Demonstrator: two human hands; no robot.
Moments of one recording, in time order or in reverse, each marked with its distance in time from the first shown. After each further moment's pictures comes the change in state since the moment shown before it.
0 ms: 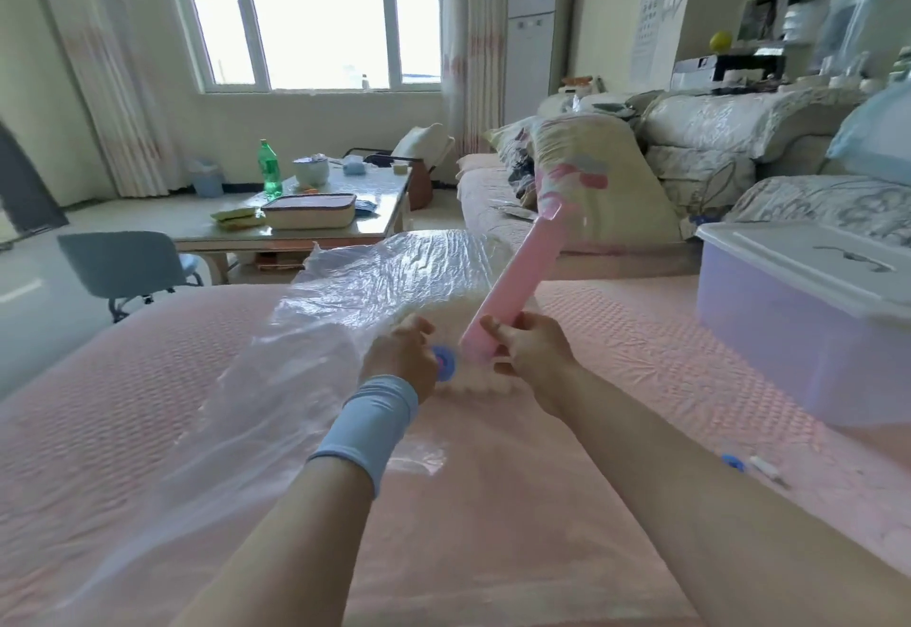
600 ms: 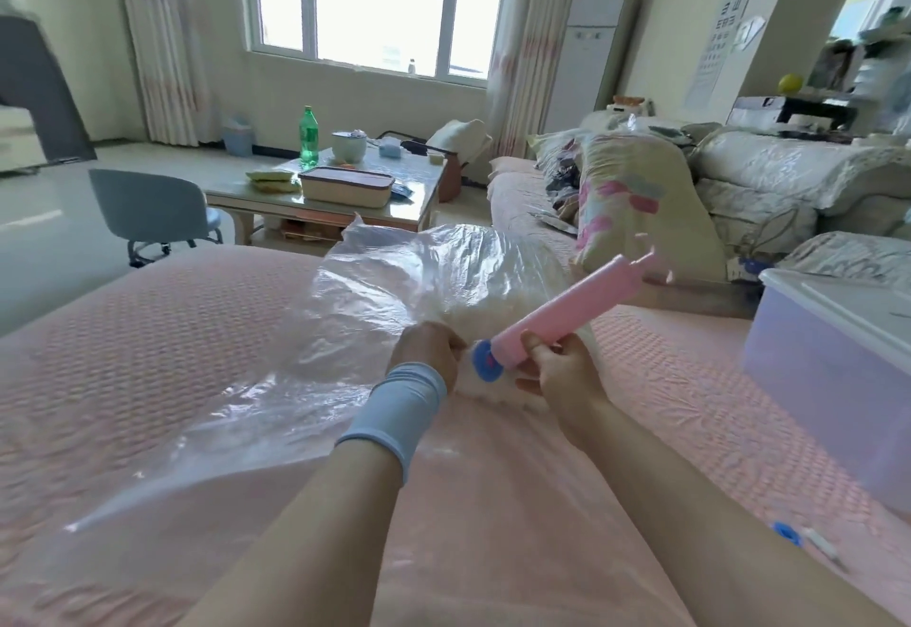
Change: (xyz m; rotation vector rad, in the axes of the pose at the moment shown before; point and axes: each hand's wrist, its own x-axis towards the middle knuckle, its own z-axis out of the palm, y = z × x) left_hand 0.024 -0.034 -0.007 -0.073 -0.088 -0.147; right_hand 0.023 0.026 0.038 -0.055 0.052 -0.055
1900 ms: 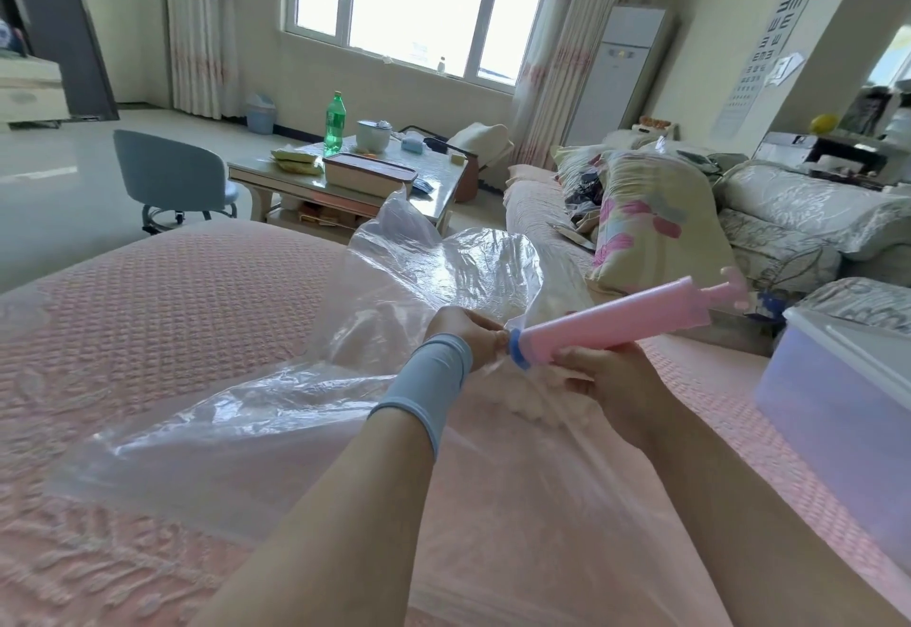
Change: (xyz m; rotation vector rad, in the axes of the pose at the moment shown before) left_hand 0.016 0.015 -0.006 -0.722 -0.162 -0.277; right_hand 0.002 -0.031 -0.025 0.009 -0.191 -0.007
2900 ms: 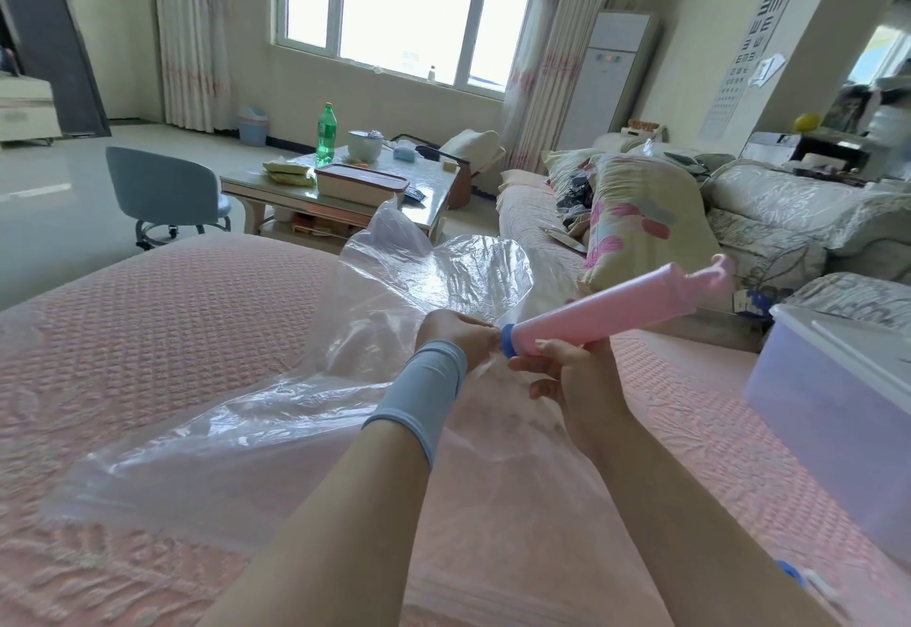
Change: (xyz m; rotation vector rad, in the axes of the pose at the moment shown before) left_hand -0.014 0.007 0.002 -0.007 0.105 0.025; right_hand -0.016 -0.006 0.038 0.232 0.131 -0.079
